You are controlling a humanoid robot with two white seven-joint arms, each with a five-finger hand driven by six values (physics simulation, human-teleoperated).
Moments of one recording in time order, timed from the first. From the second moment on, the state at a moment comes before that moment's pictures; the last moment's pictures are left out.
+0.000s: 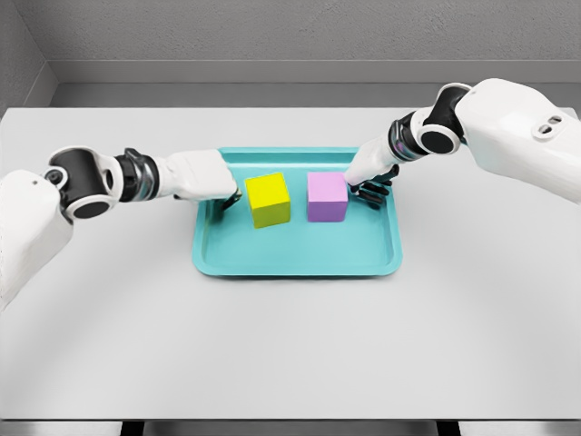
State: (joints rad) left arm -0.74 0.50 -0.69 -1.39 -0.92 -0.61 -0.61; right arm -1.41 -0.40 1.76 -0.98 0.24 -0.38 0.61
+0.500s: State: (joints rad) left arm -0.76 0.42 -0.70 -1.34 -0.93 -0.60 -0.61; right arm -1.41 -0.37 1.75 -0.98 0.29 -0.37 0.61
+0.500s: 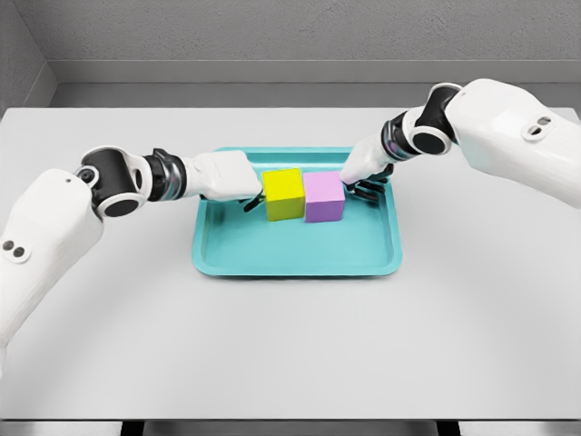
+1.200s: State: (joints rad) left arm -0.75 0.48 -0.69 -1.39 -0.89 -0.61 -0.61; right arm -1.41 -0.39 1.77 -0.98 0.23 -0.39 0.61
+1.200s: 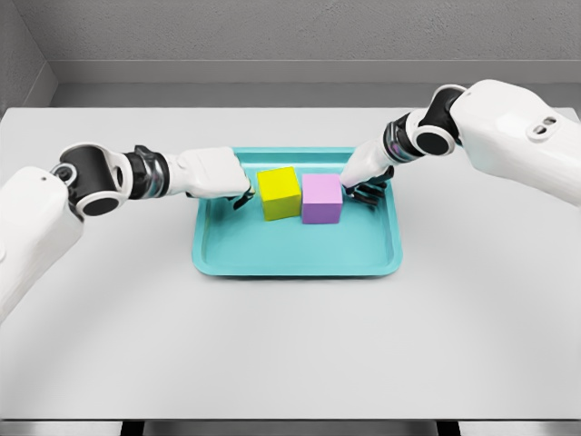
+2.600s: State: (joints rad) left arm -0.80 0.41 -0.69 -1.24 -0.88 -0.61 -0.61; right arm -1.54 -0.67 1.75 -1.46 0.12 -0.61 0.61
